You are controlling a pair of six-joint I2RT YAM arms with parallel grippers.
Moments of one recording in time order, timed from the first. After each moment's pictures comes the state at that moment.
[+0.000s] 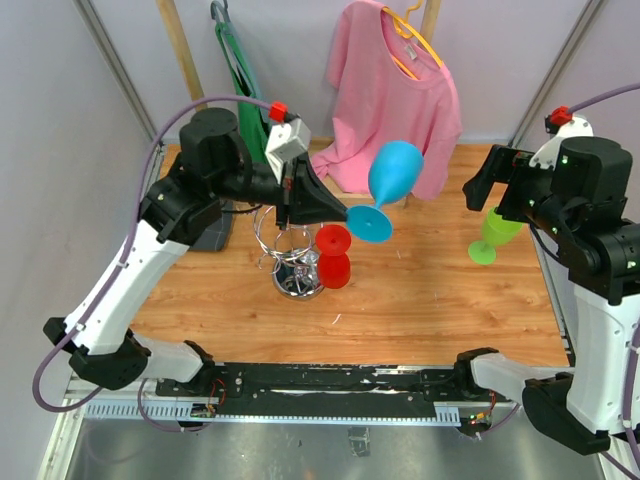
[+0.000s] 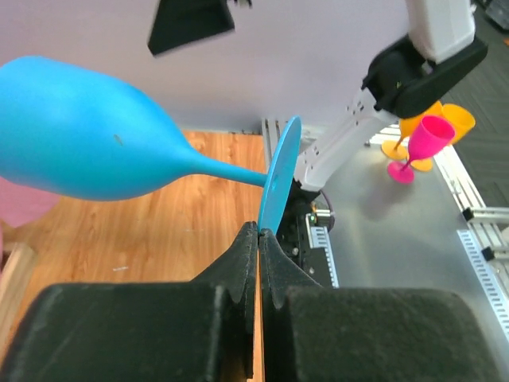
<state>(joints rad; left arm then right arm) -0.68 1.33 1.81 -0.57 0.94 -0.06 0.21 1.12 1.94 -1.29 0.10 0.30</state>
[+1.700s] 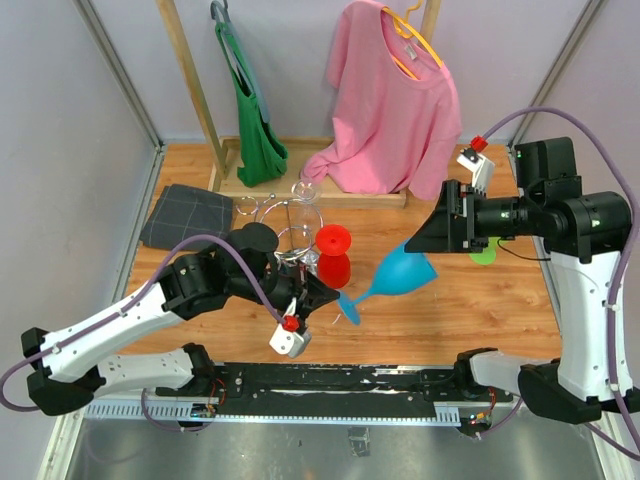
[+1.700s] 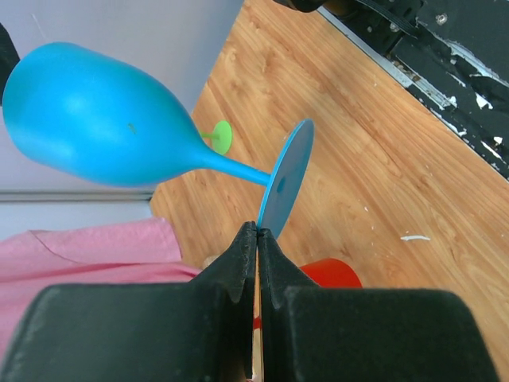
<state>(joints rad) -1.06 0.99 1.13 -0.66 0.58 1.30 0.20 1.22 1.94 -1.56 -0.81 0.26</state>
